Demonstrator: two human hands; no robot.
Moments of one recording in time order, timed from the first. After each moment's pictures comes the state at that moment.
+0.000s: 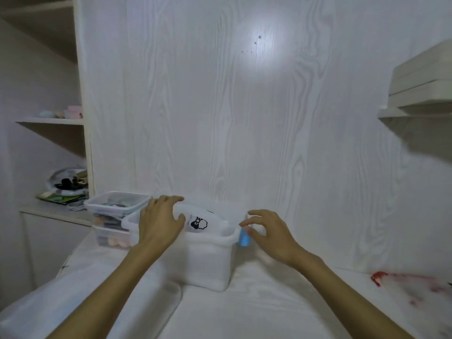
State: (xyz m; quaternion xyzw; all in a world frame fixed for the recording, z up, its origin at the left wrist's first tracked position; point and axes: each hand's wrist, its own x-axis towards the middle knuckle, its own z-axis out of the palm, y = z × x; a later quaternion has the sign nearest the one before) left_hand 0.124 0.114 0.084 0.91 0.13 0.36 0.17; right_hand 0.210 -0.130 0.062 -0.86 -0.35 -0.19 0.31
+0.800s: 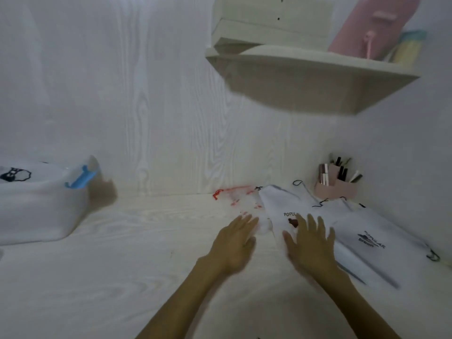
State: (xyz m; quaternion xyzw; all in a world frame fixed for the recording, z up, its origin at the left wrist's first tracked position) left_hand 0.086 -0.310 -0.037 0.90 -0.34 0.04 0.26; right_hand 0.032 -0.492 -0.022 -0.97 0.20 -0.12 0.04
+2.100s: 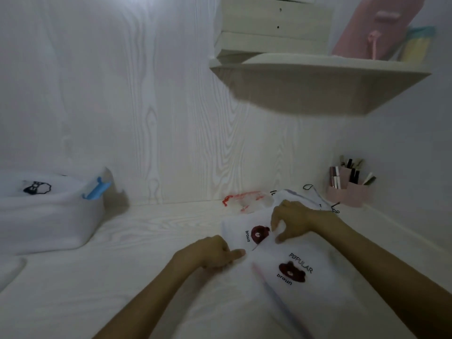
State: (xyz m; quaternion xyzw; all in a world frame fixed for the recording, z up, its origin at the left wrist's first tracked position) left_hand 0.093 -0.255 -0.001 0.94 -0.17 -0.21 0.18; right_hand 0.104 -0.486 0.045 -0.99 -0.13 0.09 -0.07
